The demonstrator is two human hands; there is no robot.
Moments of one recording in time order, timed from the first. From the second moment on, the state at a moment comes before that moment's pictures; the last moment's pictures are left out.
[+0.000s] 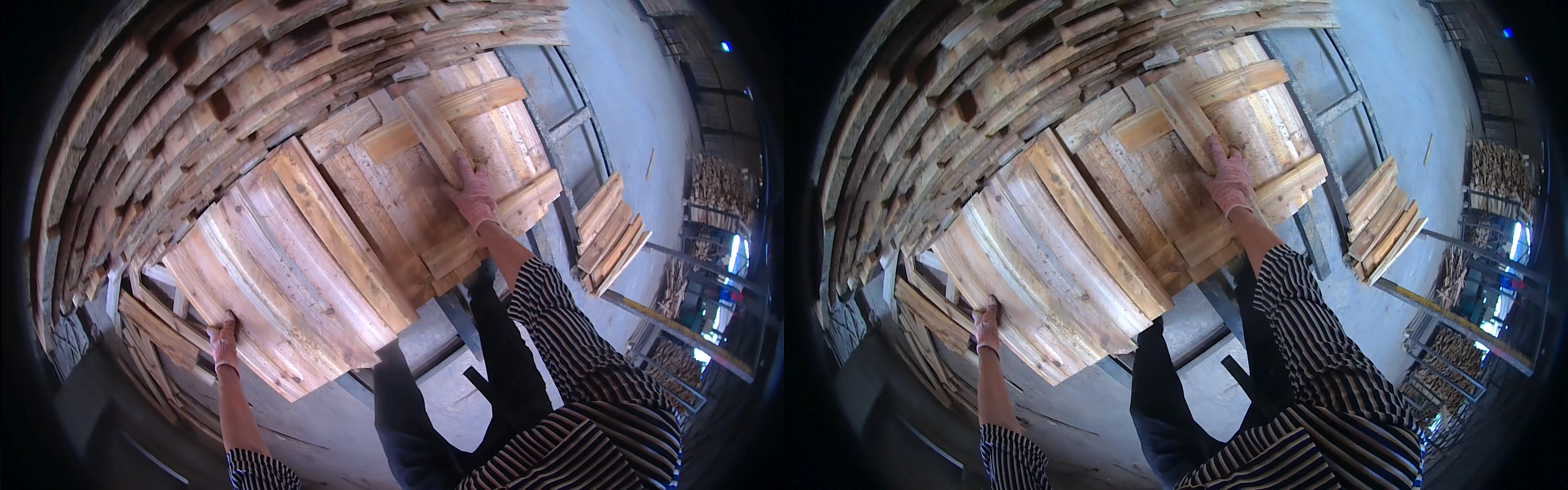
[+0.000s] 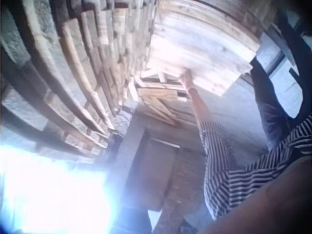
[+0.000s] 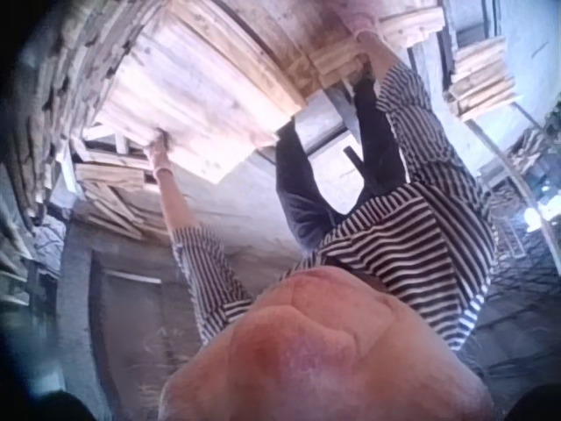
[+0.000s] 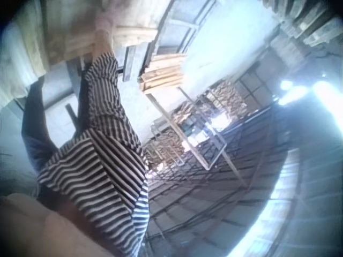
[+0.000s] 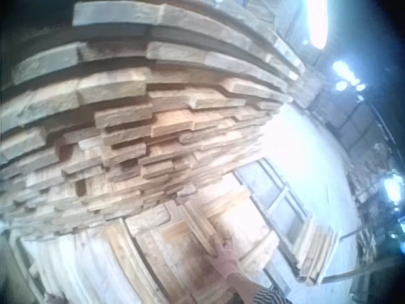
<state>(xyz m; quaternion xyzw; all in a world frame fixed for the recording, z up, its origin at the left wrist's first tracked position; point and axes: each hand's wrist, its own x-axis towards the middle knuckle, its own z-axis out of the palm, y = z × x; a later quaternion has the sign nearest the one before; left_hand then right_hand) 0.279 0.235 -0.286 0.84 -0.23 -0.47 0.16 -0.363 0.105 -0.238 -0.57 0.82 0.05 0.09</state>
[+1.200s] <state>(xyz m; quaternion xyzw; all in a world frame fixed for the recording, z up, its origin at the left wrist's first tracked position) -0.617 0.235 -0.215 0.38 -0.67 -0.64 0.07 -0.916 0.436 -0.227 -0.11 0.95 -0.17 0.24</state>
